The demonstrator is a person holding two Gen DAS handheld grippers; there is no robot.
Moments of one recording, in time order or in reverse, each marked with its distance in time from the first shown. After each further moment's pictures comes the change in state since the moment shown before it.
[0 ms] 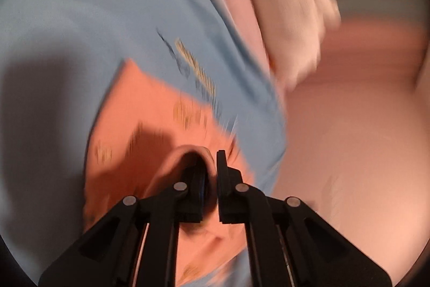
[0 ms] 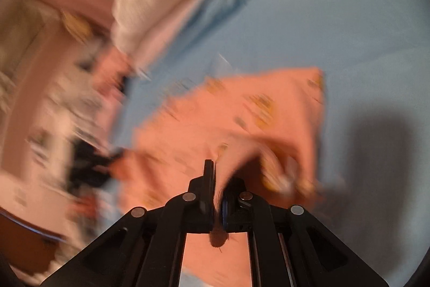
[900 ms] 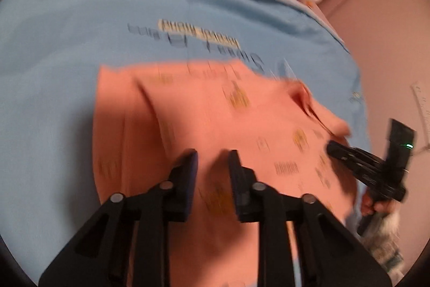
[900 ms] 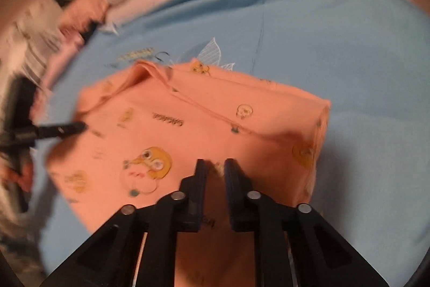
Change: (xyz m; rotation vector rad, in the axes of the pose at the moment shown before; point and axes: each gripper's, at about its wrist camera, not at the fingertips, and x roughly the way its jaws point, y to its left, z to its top) left arm 0.056 -0.037 -0.052 0.689 0.110 0.498; right arm 0.063 0.030 -0.014 -0.425 0.100 -0.486
